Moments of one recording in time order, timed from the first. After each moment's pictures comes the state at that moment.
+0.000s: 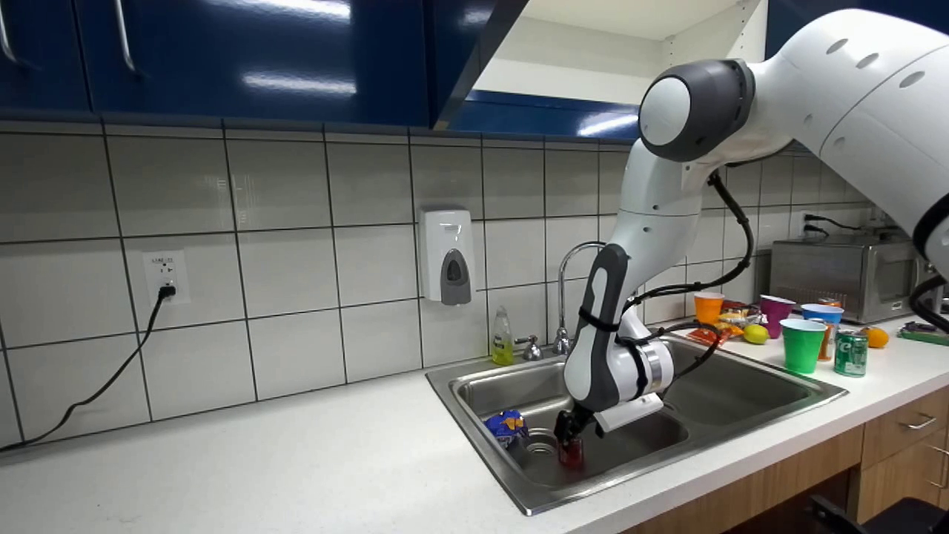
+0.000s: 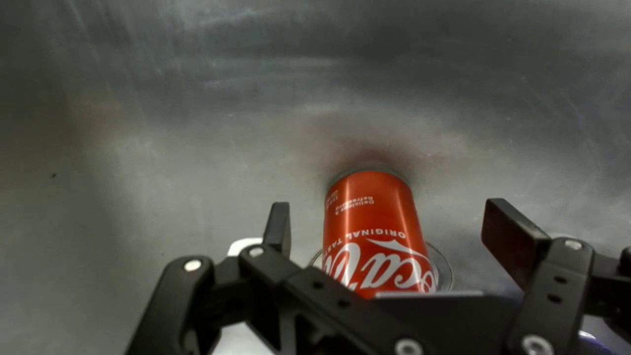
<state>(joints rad) 0.03 0.77 -0.05 -2.20 0.01 3.26 -0.16</state>
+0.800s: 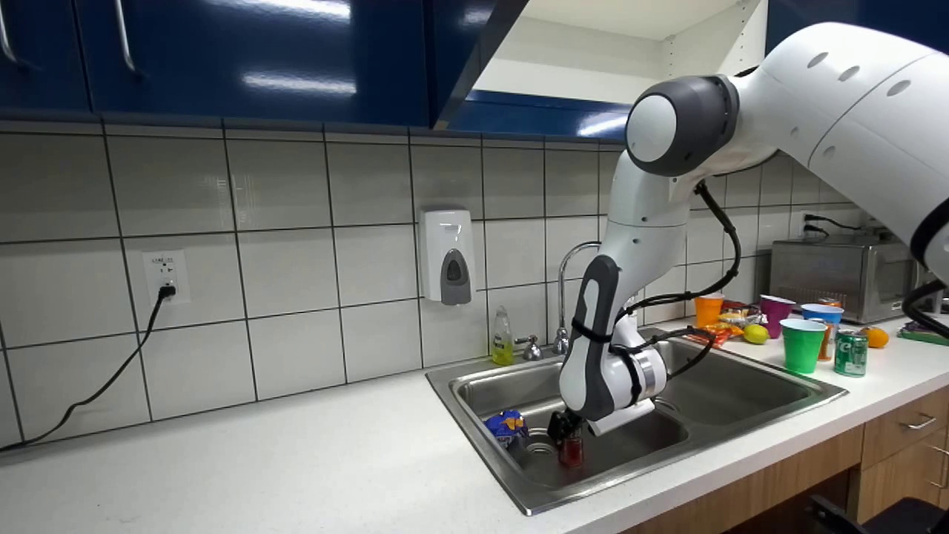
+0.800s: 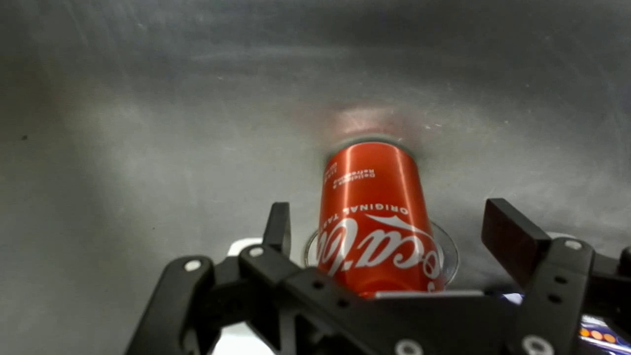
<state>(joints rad) 0.09 0.82 -0.10 -2.16 0.01 3.31 -0.13</state>
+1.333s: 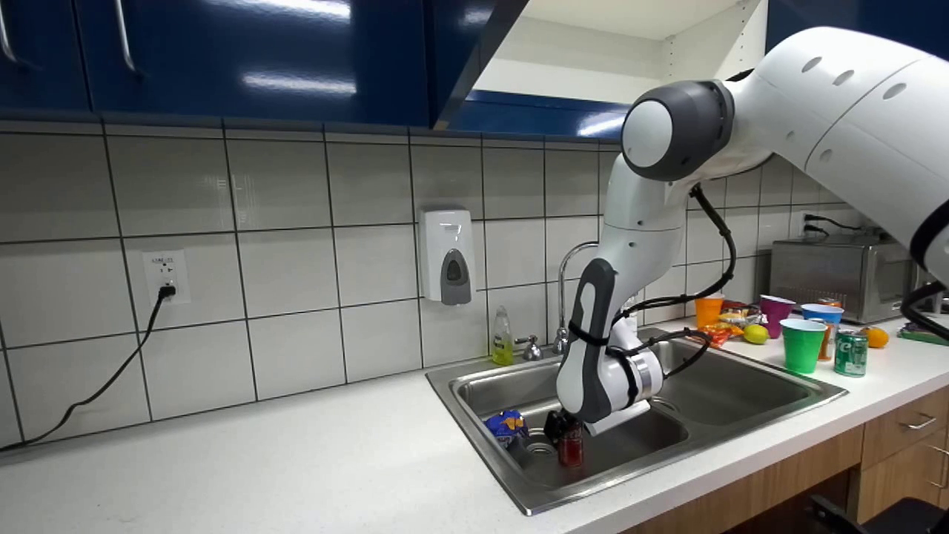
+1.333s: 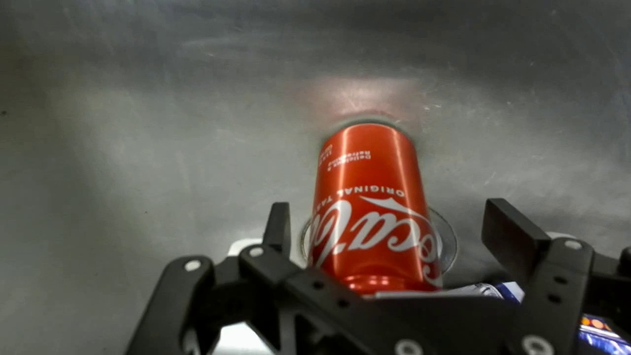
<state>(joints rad) 0.11 0.84 -0.11 -2.13 0.01 3.33 -0.12</state>
